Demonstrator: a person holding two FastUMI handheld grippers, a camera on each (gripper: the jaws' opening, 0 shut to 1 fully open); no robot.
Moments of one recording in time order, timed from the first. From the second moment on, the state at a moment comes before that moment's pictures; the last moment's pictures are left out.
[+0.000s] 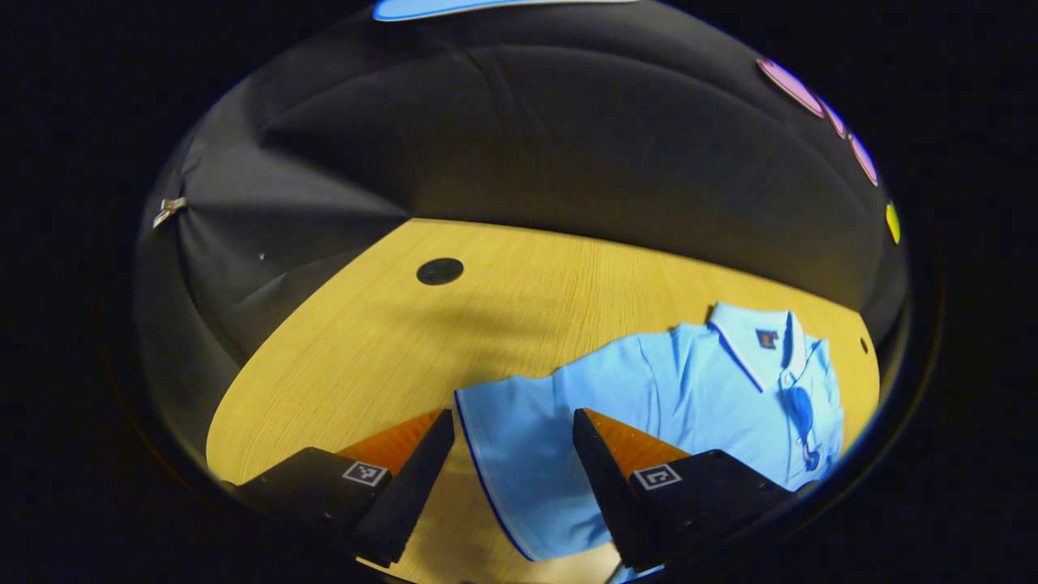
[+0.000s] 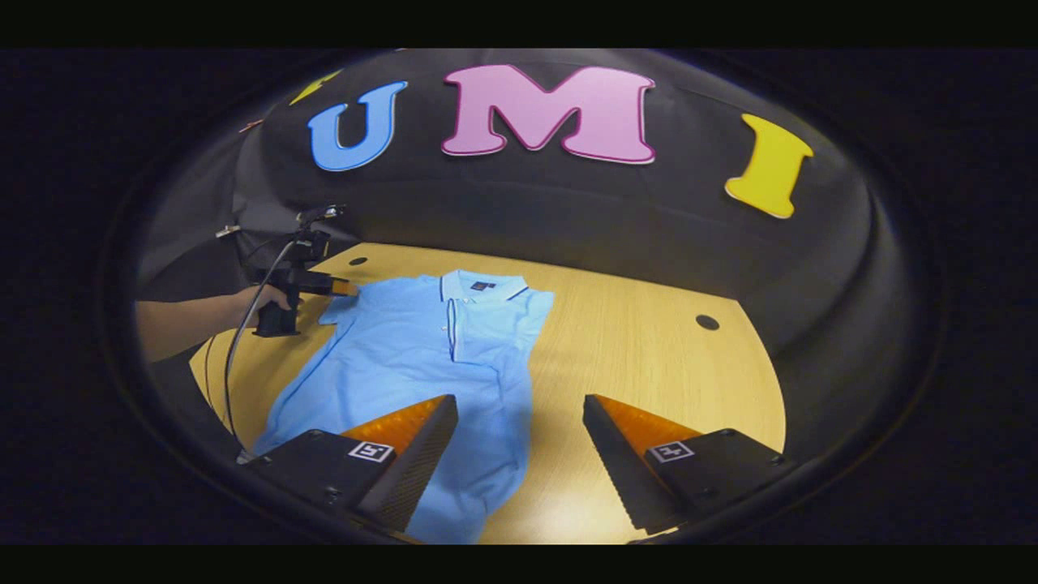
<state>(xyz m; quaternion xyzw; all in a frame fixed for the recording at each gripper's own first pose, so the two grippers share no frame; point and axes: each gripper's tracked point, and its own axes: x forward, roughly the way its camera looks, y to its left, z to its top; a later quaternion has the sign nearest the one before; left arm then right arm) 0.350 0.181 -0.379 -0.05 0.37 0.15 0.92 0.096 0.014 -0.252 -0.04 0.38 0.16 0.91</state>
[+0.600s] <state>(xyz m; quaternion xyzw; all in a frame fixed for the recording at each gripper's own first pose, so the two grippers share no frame) 0.358 0.161 -0.377 -0.04 0.37 0.11 0.92 0.058 0.002 -0.273 0.02 0.42 0.12 0.90</state>
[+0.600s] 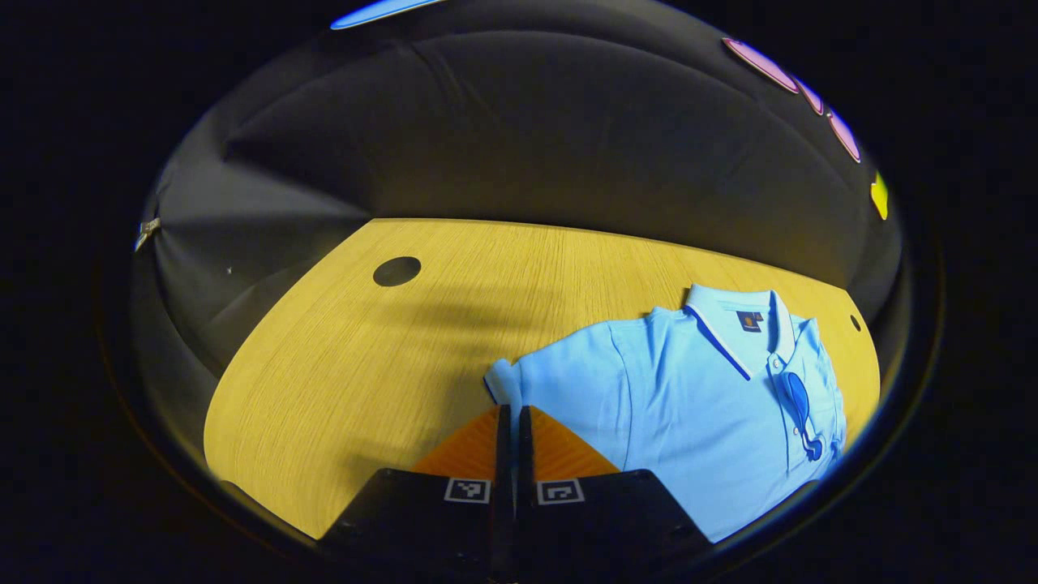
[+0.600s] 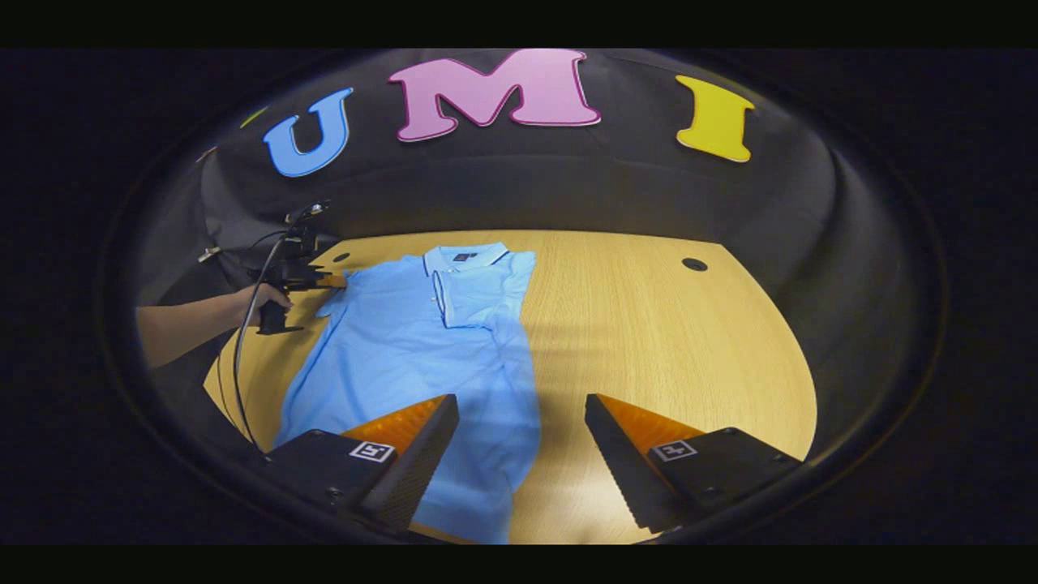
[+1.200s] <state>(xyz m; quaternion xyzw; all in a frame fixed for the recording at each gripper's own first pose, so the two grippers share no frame) 0.381 0.044 -0.307 -0.01 0.33 0.01 0.94 0.049 -0.040 -0.268 0.03 0.41 0.07 0.91</state>
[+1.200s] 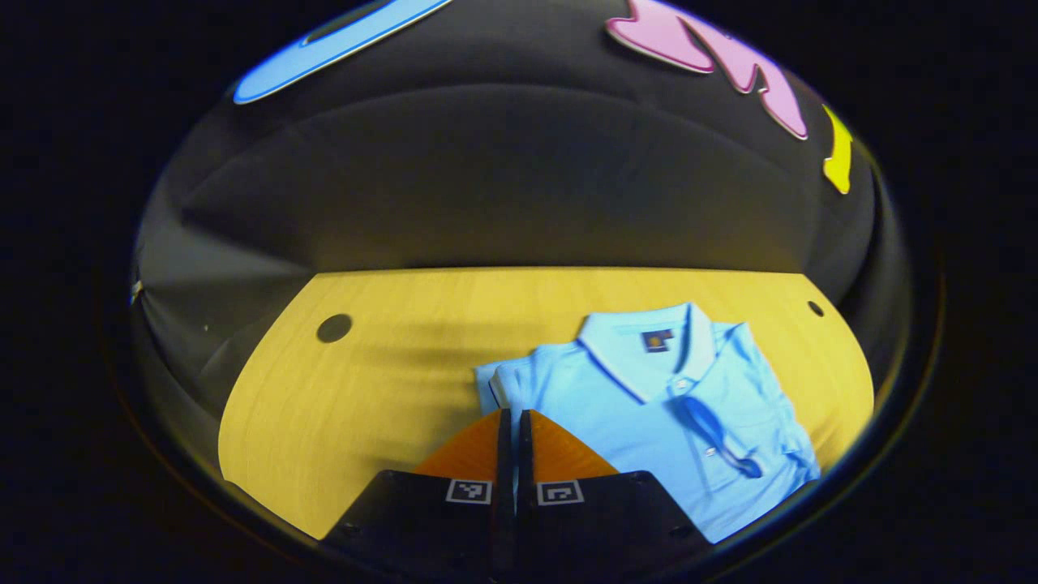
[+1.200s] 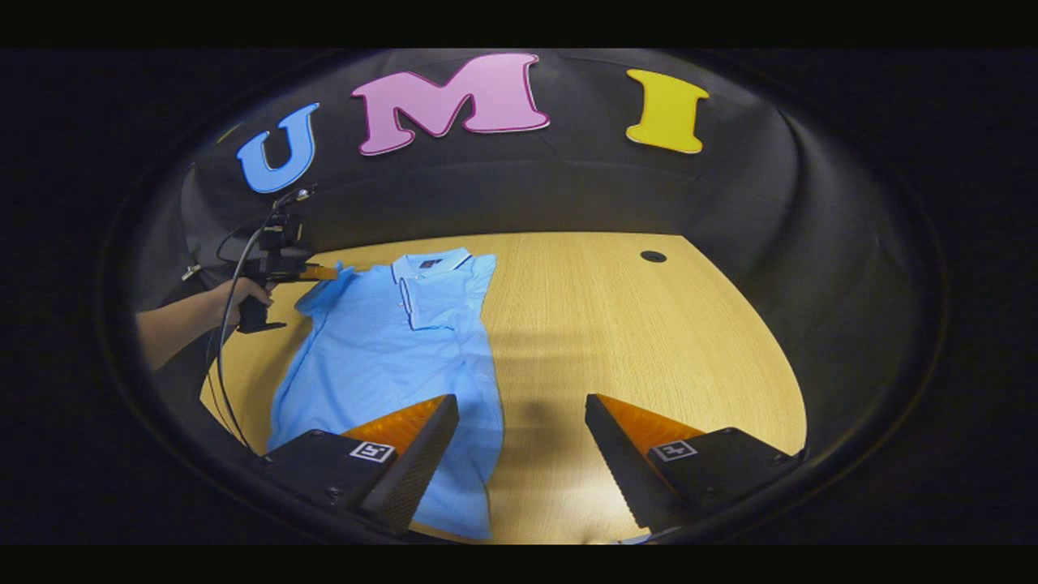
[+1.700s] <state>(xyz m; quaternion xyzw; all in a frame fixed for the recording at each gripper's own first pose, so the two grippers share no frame) 0.351 -0.079 -0.267 -0.07 0.32 -0.09 0.94 0.025 -0.050 -0.255 0.06 0.40 0.06 0.91</state>
